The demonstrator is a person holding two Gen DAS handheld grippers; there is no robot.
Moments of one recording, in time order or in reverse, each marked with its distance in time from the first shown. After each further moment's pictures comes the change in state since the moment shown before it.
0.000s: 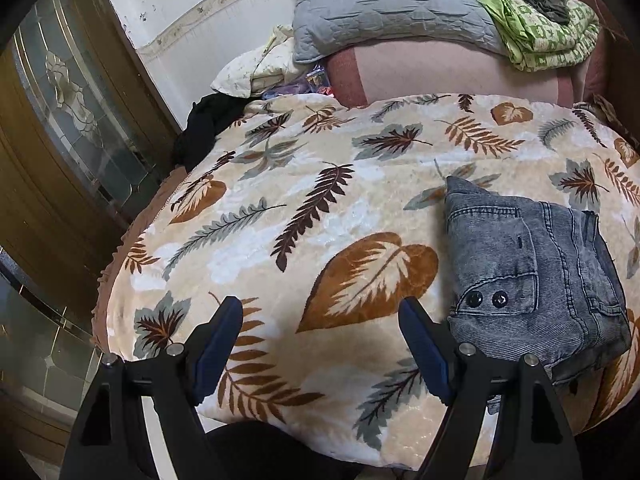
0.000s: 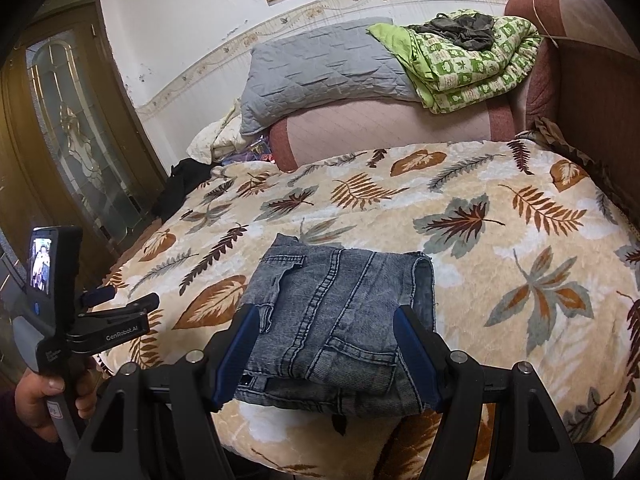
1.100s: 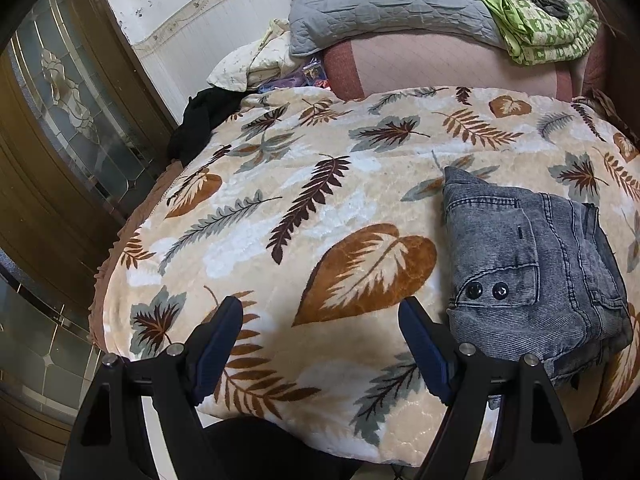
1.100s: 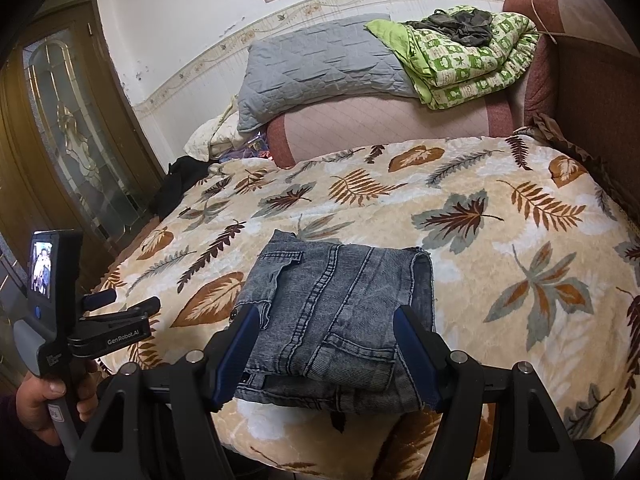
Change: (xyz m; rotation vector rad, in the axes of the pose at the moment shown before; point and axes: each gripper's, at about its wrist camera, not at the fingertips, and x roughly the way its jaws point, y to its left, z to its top) left arm 0.006 -0.002 -0.004 0.005 0.017 -0.009; right arm 0.002 -0.001 -0.002 0.007 0.009 -0.005
